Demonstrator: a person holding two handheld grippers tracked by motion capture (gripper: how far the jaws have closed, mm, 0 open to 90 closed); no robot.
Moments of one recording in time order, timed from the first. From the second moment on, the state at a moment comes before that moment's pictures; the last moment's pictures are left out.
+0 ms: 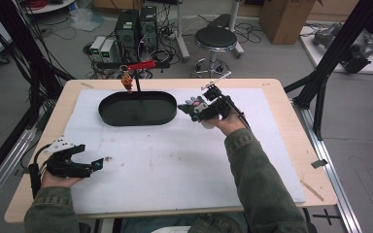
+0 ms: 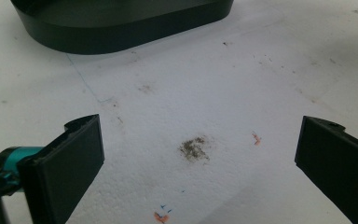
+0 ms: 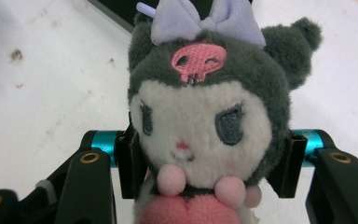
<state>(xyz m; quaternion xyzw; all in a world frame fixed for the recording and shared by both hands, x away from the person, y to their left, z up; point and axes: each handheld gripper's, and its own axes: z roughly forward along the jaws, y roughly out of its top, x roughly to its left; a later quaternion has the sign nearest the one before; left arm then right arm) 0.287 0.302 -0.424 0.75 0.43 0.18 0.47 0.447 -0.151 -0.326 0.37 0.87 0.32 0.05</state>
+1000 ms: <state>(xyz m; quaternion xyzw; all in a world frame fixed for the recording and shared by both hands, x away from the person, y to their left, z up) 0.289 0.304 -0.424 0.75 0.43 0.17 0.47 0.478 -0.111 -0.291 0.35 0.88 0.31 0.06</state>
